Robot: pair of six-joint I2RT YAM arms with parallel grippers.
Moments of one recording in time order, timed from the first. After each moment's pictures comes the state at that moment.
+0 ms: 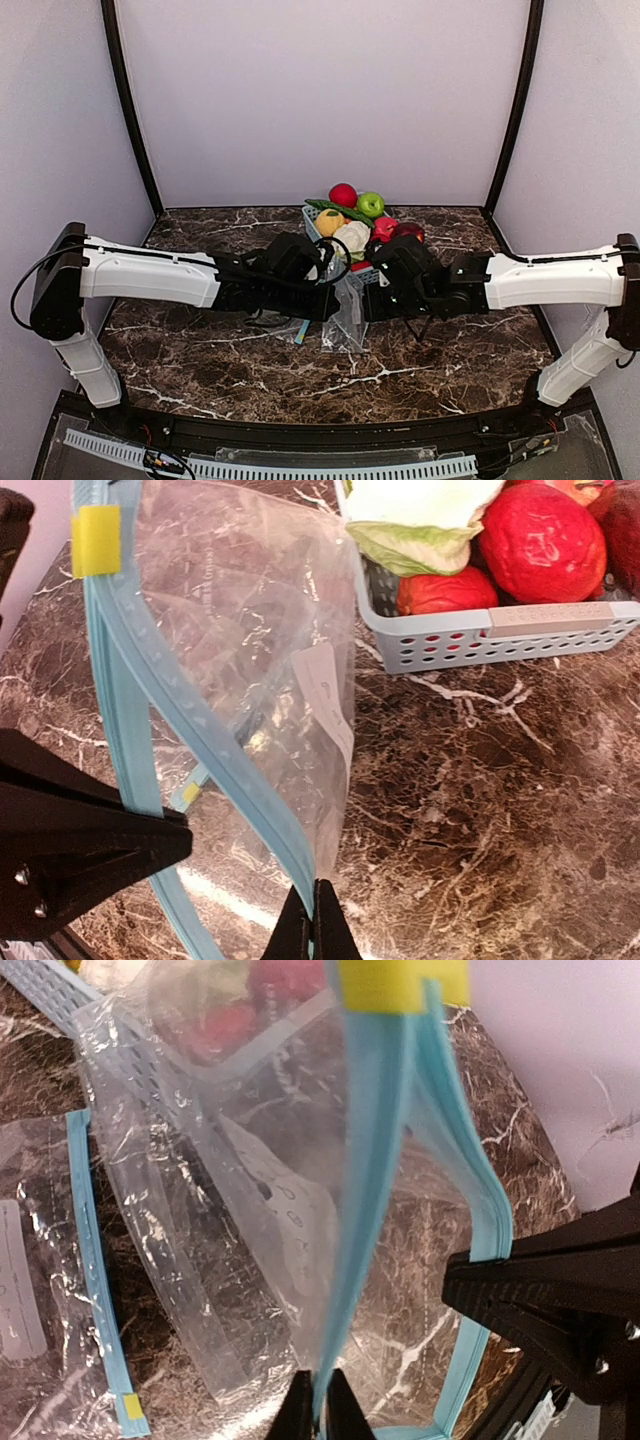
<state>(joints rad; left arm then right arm) -1.04 1.73 1.19 -0.21 -0.05 -0.67 1.05 1.47 1.00 -0.36 0.27 0.64</state>
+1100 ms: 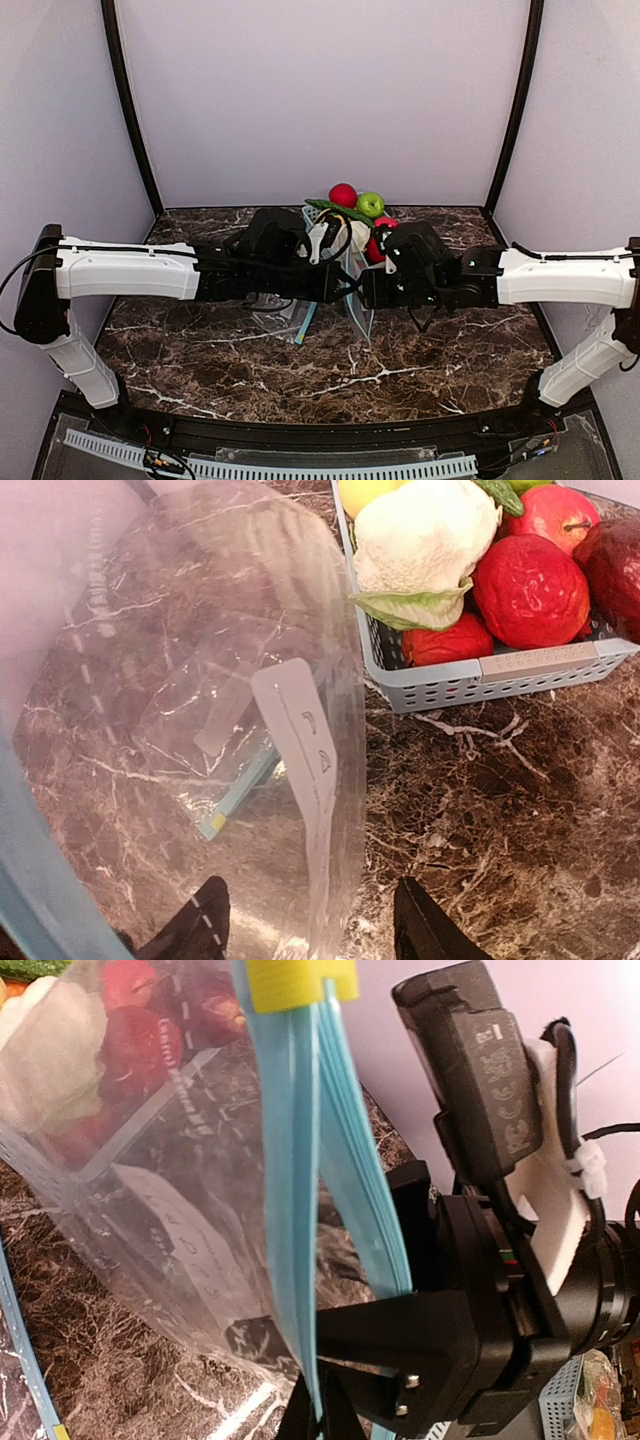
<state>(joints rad) -1.04 1.64 1.21 -0.09 0.14 -0.65 1.02 1.41 1.01 -0.34 0.26 0.64</state>
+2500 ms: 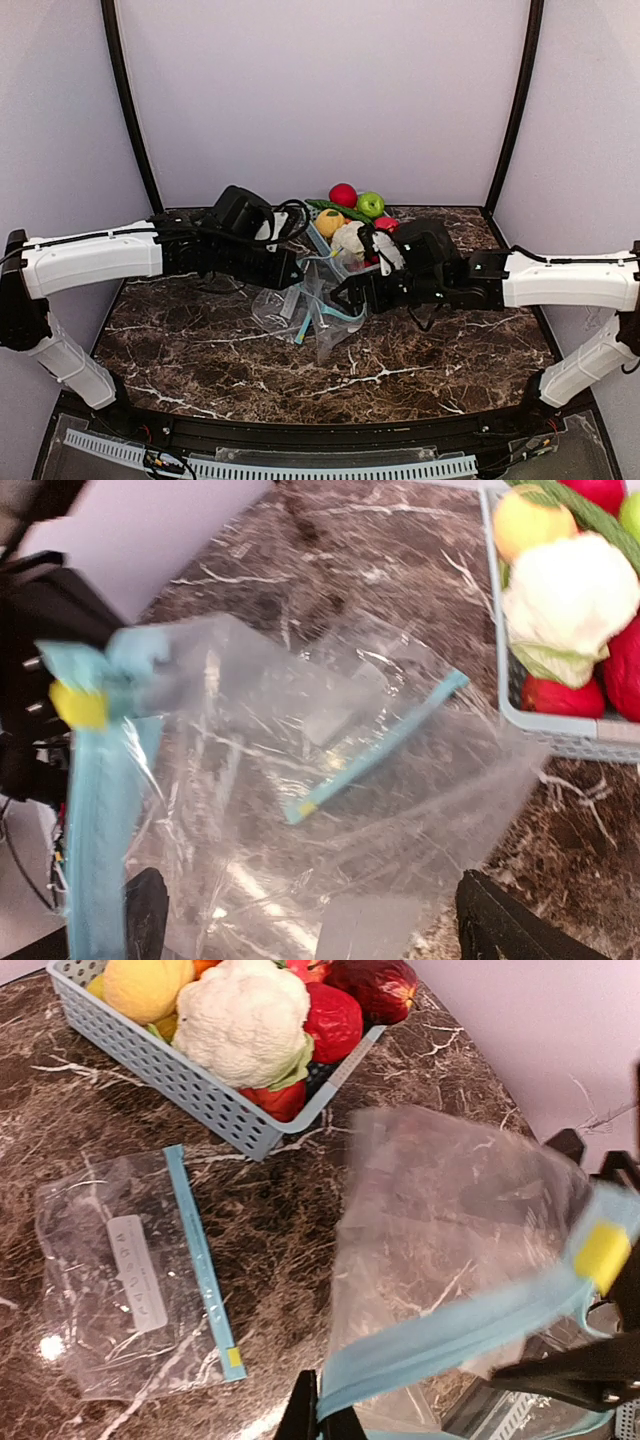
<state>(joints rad) -0.91 1.51 1.23 -0.46 0.04 -0.51 0.99 1.40 0.96 -0.21 0.03 0.46</state>
